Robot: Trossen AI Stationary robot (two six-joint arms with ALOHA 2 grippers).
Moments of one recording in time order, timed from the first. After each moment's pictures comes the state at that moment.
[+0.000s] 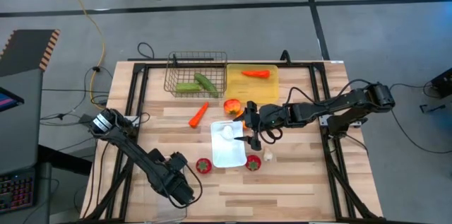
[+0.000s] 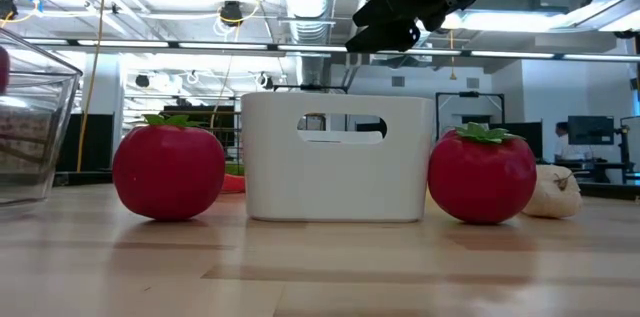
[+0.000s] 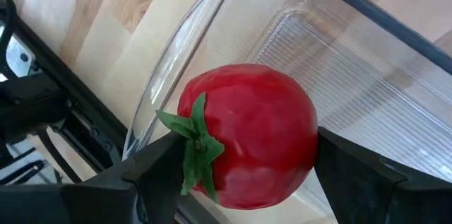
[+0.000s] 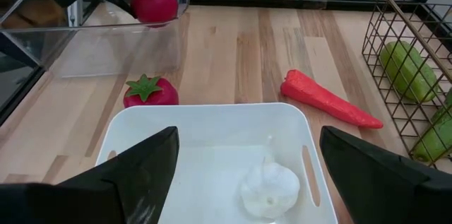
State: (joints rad) left arm -0.68 1.87 1.49 -1.48 -0.03 -1.46; right arm 0.10 1.43 0.88 0.08 0.05 0.02
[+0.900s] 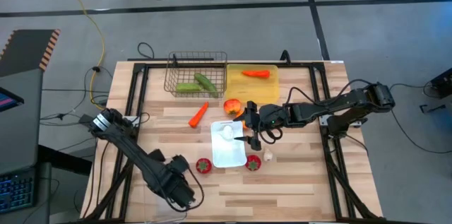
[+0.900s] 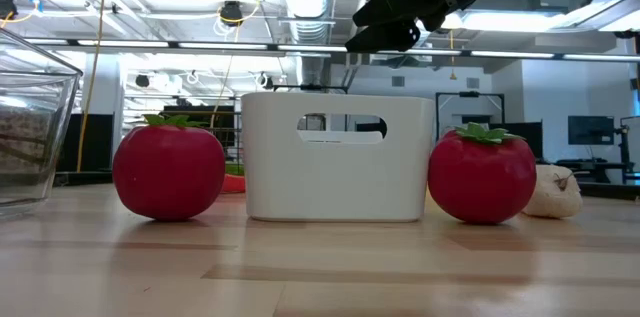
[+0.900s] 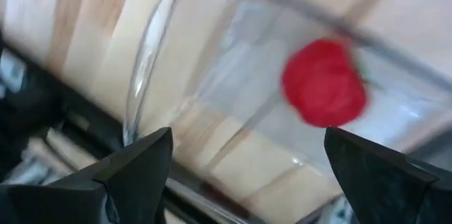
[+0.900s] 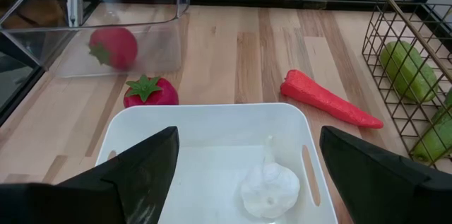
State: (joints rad) left arm -0.68 1.87 1.68 -1.57 0.02 -1.31; right arm 0.10 1.43 0.88 0.08 0.05 0.02
